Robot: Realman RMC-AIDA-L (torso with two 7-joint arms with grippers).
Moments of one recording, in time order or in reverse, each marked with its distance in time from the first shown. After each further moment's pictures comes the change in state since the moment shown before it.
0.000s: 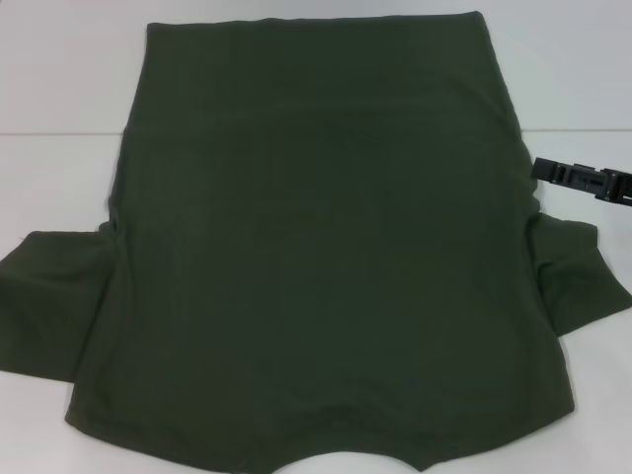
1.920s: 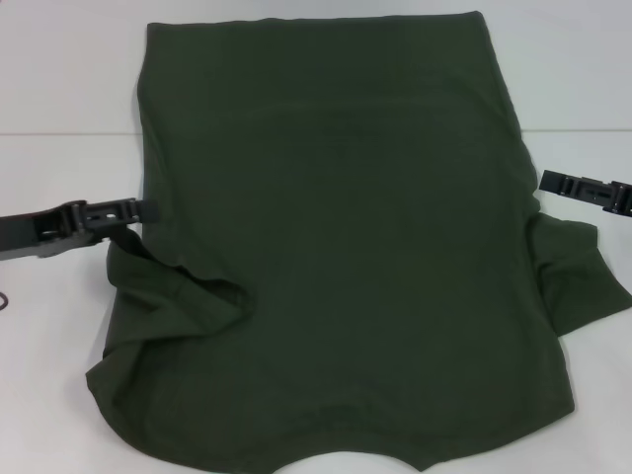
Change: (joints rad) left arm -0.032 -0.019 0.037 -0.018 -0.397 0.389 0.174; right arm -0.017 -0.012 0.000 0.026 0.000 0.006 -0.001
